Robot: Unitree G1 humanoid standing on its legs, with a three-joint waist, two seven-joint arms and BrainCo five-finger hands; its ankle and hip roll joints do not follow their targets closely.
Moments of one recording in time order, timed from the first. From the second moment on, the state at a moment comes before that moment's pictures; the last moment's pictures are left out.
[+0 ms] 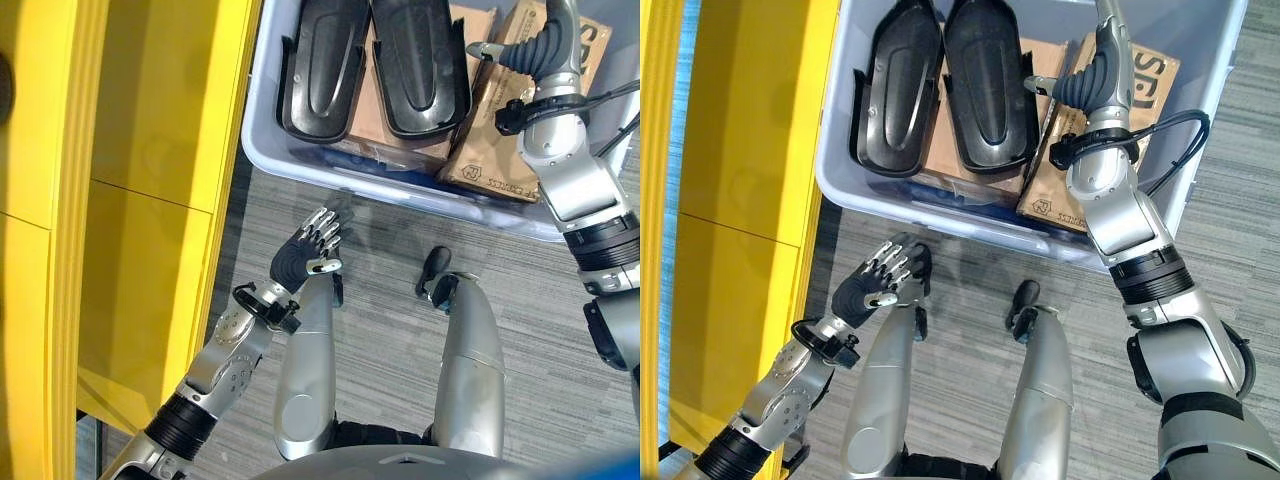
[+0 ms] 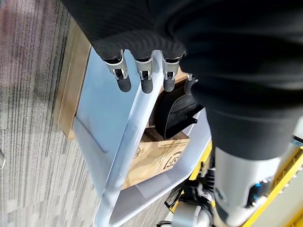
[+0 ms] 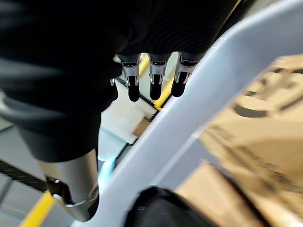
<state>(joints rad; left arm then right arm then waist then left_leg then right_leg) -0.06 0.49 -0.39 -0.14 -0.81 -0.26 -0.23 -0.98 -0.67 0.33 0.24 -0.02 0.27 -0.48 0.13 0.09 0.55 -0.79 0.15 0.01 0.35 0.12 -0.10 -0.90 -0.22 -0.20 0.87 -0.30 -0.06</state>
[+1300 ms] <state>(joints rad) -0.08 0.49 -0.34 -0.17 -0.81 -0.25 -0.18 -1.04 -0.55 0.40 0.43 0.15 0.26 -0.57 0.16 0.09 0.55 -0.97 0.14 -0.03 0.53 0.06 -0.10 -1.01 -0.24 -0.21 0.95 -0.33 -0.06</state>
